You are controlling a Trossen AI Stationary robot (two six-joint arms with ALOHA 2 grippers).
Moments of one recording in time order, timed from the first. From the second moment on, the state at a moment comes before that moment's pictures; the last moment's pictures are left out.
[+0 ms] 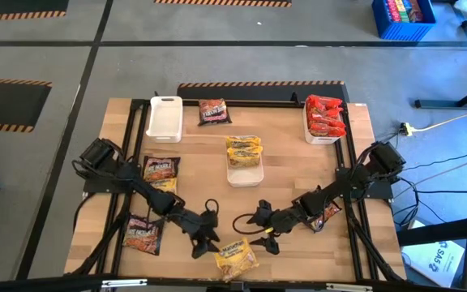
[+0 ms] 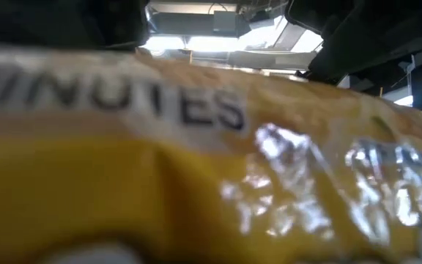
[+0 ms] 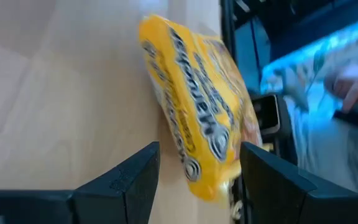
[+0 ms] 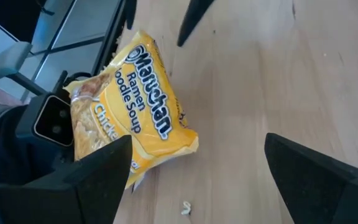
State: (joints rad) left arm -0.53 1.78 0.77 0.48 0.02 -0.89; right arm 0.52 1.77 0.83 0.34 0.12 0.51
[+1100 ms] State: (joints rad) left arm -0.50 1.80 0.91 0.29 -0.01 -0.99; right arm 0.52 1.77 0.83 0.34 0.12 0.51
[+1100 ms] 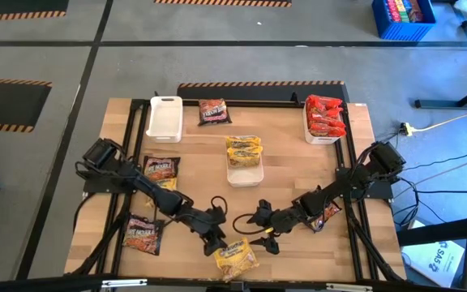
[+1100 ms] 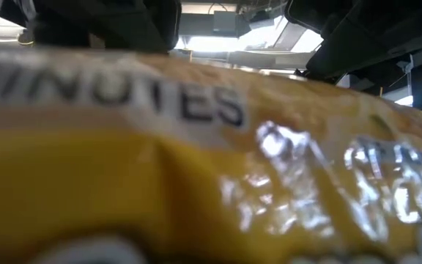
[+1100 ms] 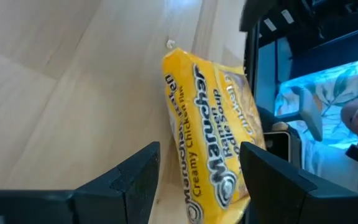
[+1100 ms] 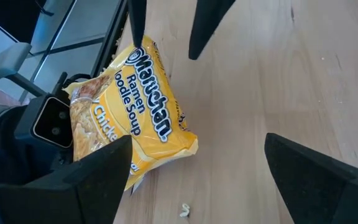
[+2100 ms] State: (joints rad) left arm -0.49 2.02 1.09 0.28 0.19 -0.76; right arm 0.52 1.77 0.83 0.34 0.15 0.49
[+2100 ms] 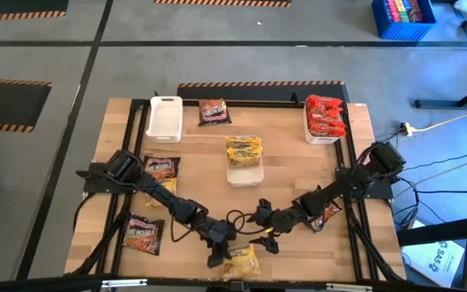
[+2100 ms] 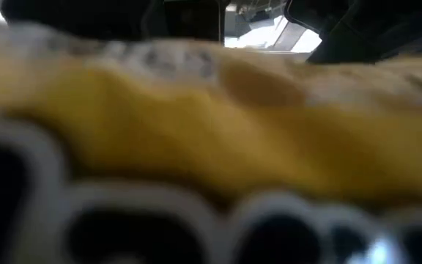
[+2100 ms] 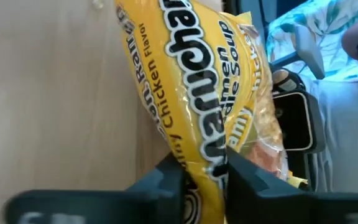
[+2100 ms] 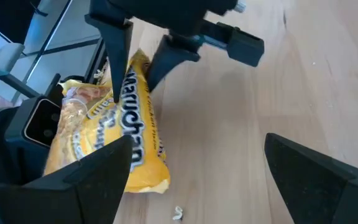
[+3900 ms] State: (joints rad) left arm -0.47 1.80 1.27 -0.36 -0.52 -0.20; right arm 0.34 1.74 1.33 -0.45 0.11 0.25
